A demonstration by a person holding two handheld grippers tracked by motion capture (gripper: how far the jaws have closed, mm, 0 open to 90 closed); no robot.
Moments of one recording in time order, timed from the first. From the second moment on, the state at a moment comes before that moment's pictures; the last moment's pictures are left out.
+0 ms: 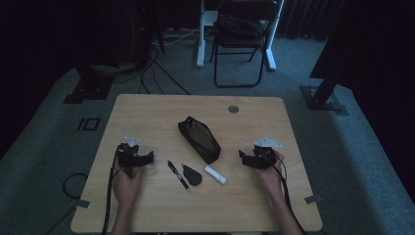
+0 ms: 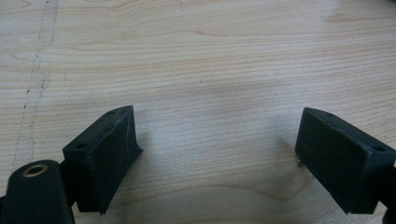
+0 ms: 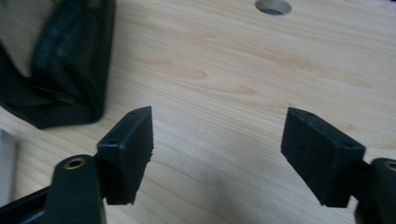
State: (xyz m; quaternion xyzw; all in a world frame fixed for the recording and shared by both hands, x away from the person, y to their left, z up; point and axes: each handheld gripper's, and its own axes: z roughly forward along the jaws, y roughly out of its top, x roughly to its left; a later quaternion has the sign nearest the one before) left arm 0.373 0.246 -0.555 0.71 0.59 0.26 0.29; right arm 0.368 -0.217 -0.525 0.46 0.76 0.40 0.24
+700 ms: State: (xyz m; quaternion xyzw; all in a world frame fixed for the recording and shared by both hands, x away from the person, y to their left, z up) left arm 0.373 0.246 -0.555 0.71 0.59 0.26 0.29; right arm 0.357 -0.163 -0.509 0.39 0.79 0.42 0.22
